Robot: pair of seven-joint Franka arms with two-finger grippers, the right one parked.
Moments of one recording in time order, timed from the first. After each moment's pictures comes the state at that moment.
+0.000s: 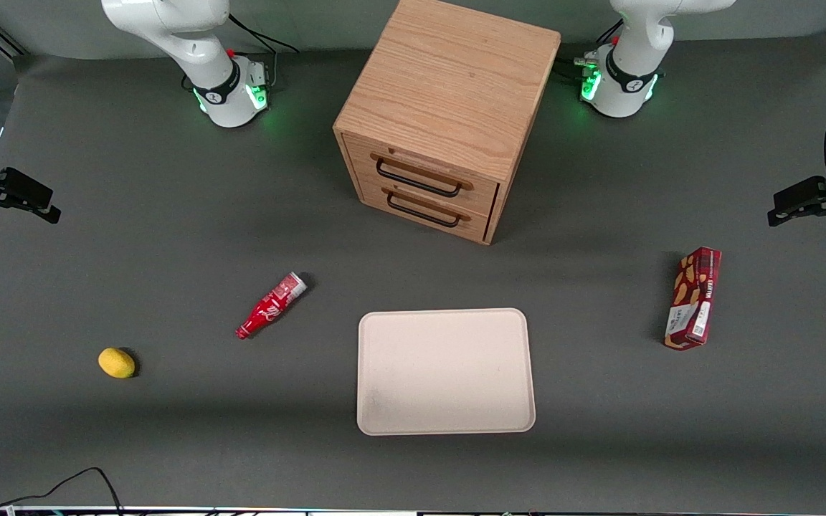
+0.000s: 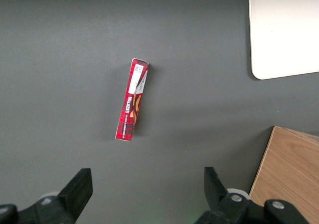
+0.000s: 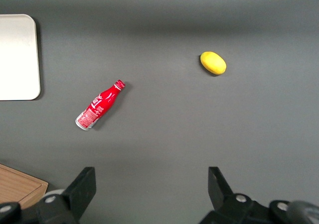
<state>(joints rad) -0.02 0.12 0.06 -1.43 -0.04 1.49 0.15</state>
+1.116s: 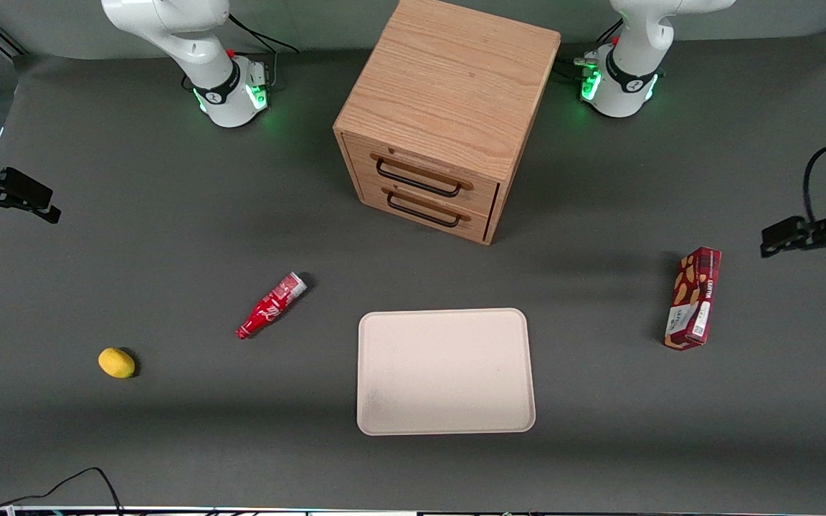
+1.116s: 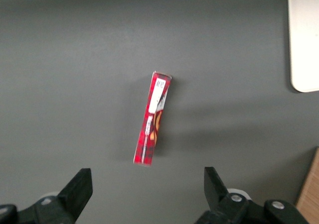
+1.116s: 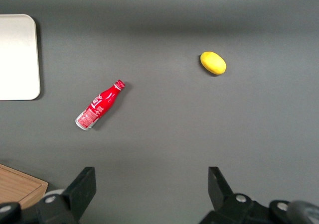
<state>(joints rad) -0.01 0.16 0.07 -1.63 0.03 1.78 0.19</state>
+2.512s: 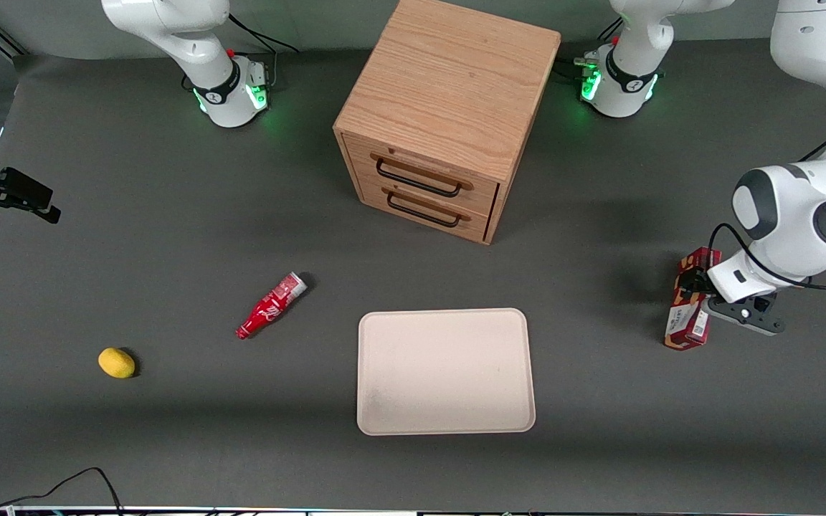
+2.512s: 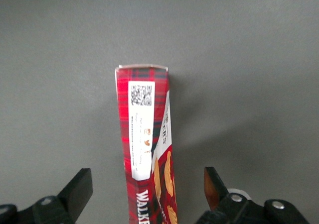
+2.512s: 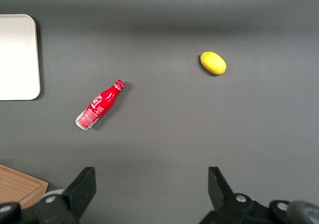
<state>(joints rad) 0.03 0.34 0.07 -2.08 -0.03 2.48 0.52</state>
